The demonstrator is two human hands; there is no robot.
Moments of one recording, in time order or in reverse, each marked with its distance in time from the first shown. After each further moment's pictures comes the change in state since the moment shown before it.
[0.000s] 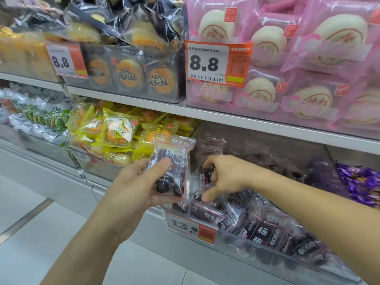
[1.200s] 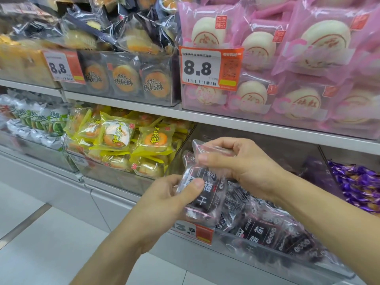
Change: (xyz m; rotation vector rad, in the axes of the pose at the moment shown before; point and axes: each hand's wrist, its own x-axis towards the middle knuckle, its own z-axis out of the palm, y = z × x) left_hand -0.001 -0.024 0.025 0.278 -0.221 -0.043; right_hand -0.054 -0.005 -0.010 1.113 0.267 -0.300
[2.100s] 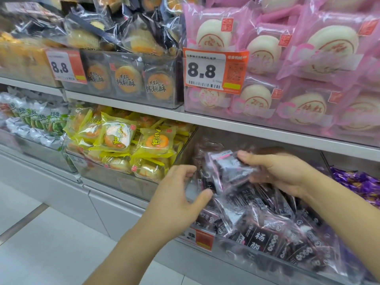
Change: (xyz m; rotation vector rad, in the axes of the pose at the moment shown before) left_hand 0.036 -0.026 0.005 0.669 0.266 0.397; right_hand 0.011 0.022 -0.069 -0.022 0.160 0.349
